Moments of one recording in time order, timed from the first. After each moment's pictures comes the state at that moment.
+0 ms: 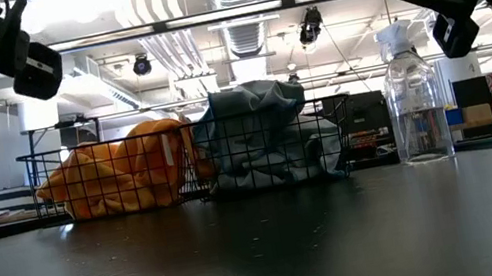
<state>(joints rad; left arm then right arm) -0.05 0.42 0.01 0.65 0.43 -0.38 0.32 0.56 0.02 0.68 0.37 0.58</state>
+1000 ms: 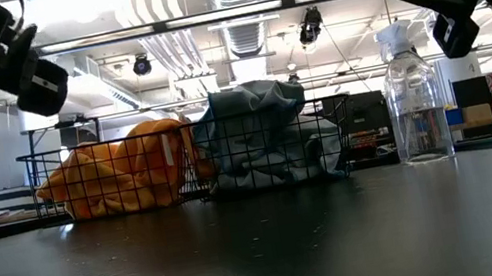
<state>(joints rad) -0.05 0.48 0.02 0.57 0.43 -0.38 0.32 0.56 0.02 0.68 0.37 0.58</state>
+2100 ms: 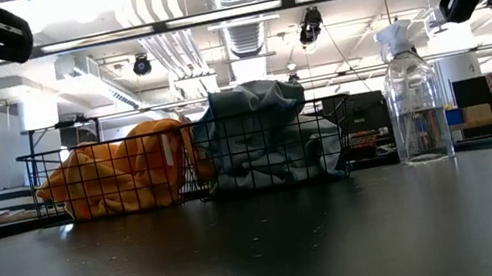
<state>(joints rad) -0.05 0.07 0.02 0.57 0.43 -0.38 0.32 0.24 0.02 0.63 0.37 0.58</state>
